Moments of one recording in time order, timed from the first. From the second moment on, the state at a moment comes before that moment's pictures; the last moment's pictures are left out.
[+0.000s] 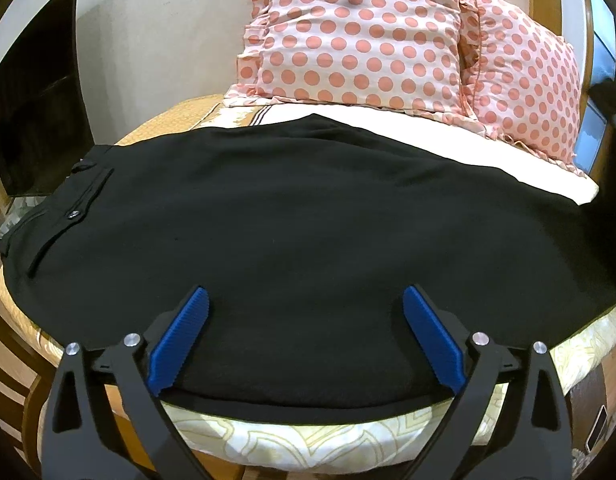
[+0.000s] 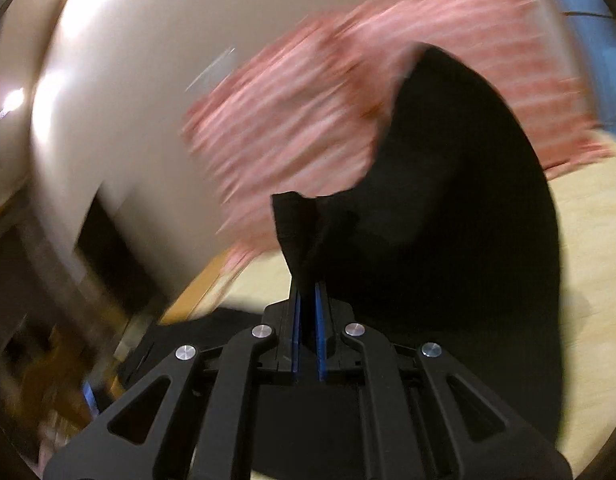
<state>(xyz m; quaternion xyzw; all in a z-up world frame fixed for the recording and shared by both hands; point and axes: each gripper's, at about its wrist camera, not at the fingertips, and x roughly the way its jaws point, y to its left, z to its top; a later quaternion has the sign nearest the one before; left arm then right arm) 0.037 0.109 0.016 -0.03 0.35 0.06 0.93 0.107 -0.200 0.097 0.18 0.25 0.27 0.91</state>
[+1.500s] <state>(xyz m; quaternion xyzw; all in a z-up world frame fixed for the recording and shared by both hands) -0.049 0.285 0.063 -0.23 0.27 0.25 0.90 0.099 -0.024 0.027 -0.07 0.35 0.33 0.87</state>
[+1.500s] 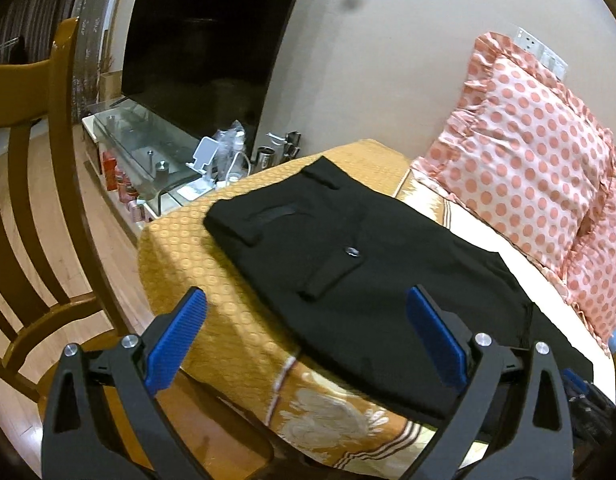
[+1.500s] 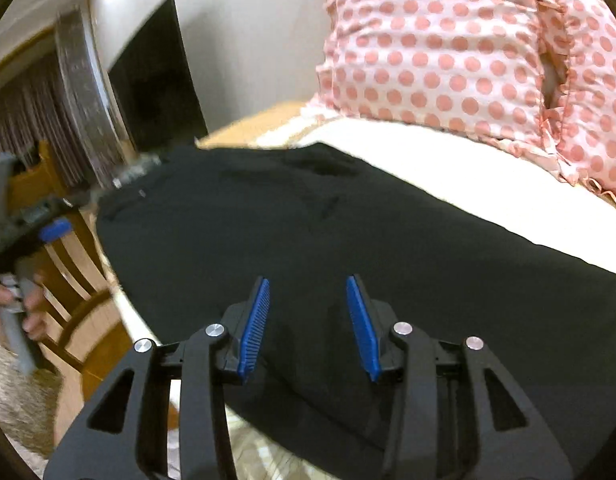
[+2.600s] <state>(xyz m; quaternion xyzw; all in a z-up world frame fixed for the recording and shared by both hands) 0.016 0.344 0.043 -0.34 0.34 0.16 0.86 0.089 -0.018 0.010 -0.11 0.36 0.35 0.86</state>
